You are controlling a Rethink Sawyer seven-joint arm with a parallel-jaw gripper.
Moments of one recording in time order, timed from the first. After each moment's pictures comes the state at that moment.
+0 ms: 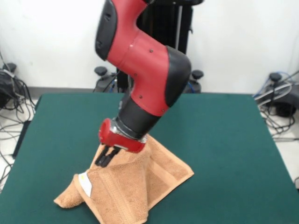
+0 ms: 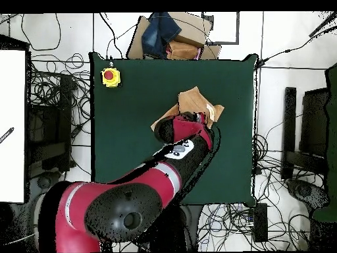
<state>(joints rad) 0.09 0.04 -0.60 1.27 0.24 0.11 1.41</state>
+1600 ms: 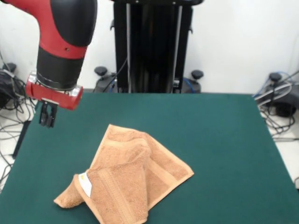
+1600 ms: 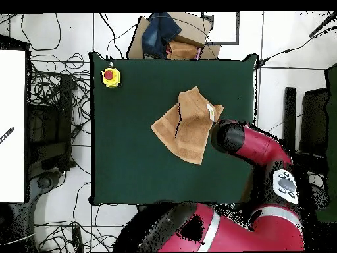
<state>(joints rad) -0.38 -0.39 -0.22 1.47 -0.05 0.27 1.41</state>
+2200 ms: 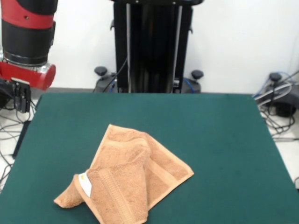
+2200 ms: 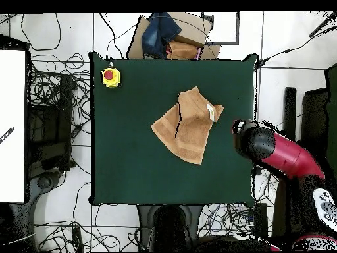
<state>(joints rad) -0.58 -0.54 -0.04 1.52 -0.15 0.33 1.39</state>
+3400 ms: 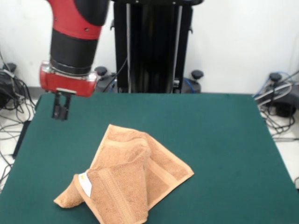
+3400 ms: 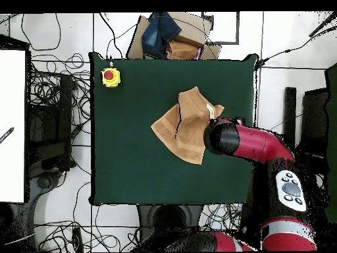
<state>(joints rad) -0.45 -0.53 -0.06 1.52 -0.28 0.31 1.39</state>
